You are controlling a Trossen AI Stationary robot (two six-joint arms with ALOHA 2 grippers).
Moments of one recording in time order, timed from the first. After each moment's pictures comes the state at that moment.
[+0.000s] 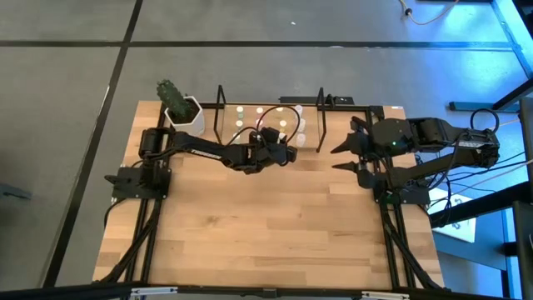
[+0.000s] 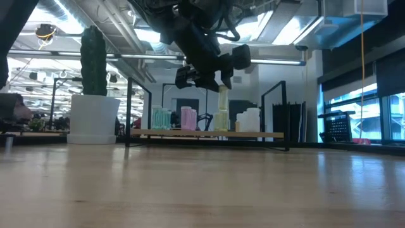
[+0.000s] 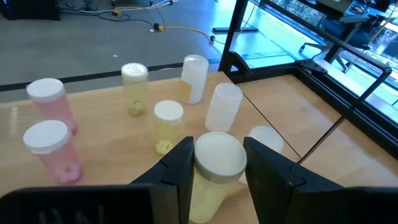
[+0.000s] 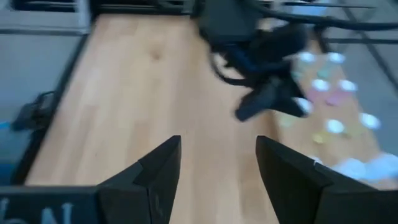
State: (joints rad) left arm 0.05 1.93 1.32 0.02 -0.86 -0.75; right arm 0.09 0.98 1.29 -0.94 0.06 0.03
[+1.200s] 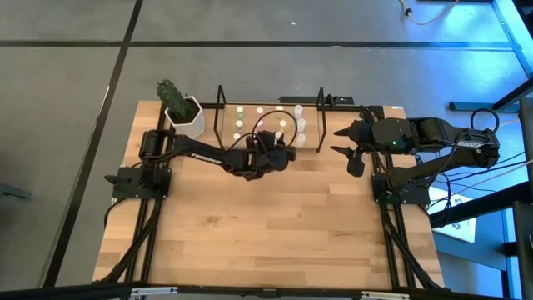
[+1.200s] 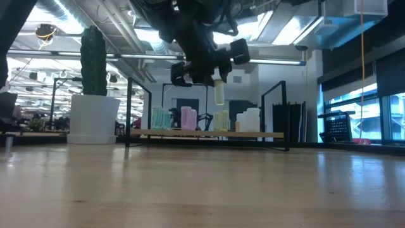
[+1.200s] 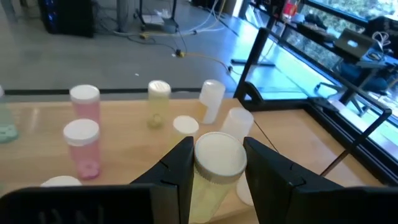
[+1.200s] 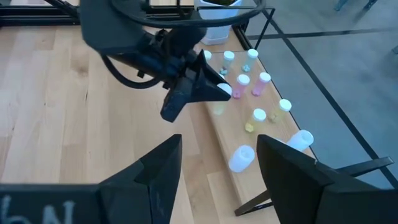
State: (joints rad) left arm 0.01 1.94 1.32 0.04 -1.05 -0.86; right arm 0.09 0.98 1.29 -0.93 0.37 0.10
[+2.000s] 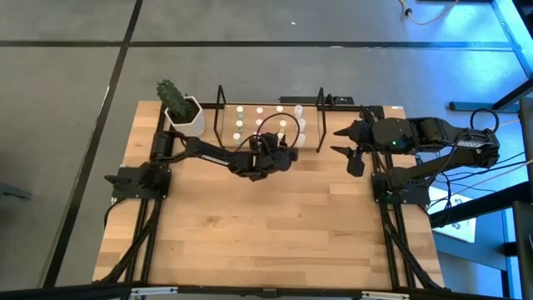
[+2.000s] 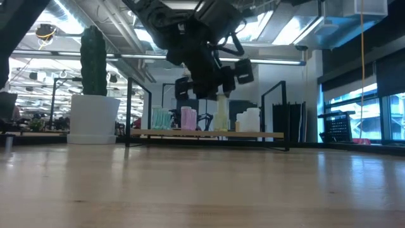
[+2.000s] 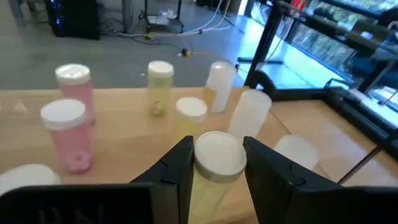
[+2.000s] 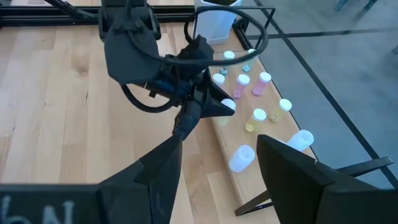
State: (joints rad) left arm 0.03 2.05 1.32 0.16 -1.06 -0.80; right arm 0.09 0.98 1.29 -0.93 0.36 0.10
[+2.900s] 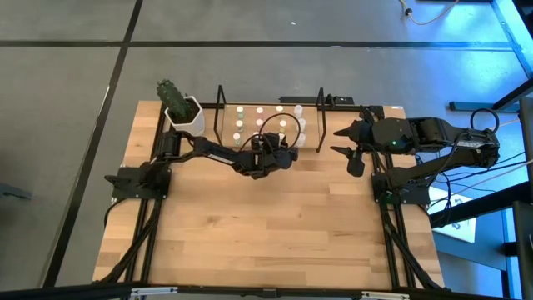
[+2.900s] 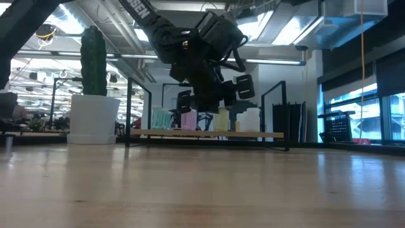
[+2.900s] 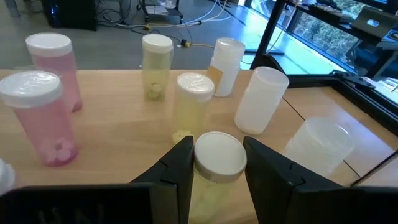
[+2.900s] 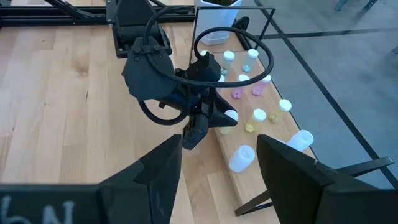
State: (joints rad) left arm 0.07 2.12 1.32 0.20 -1.00 -0.80; right arm 0.09 0.98 1.29 -0.93 0.36 0.10
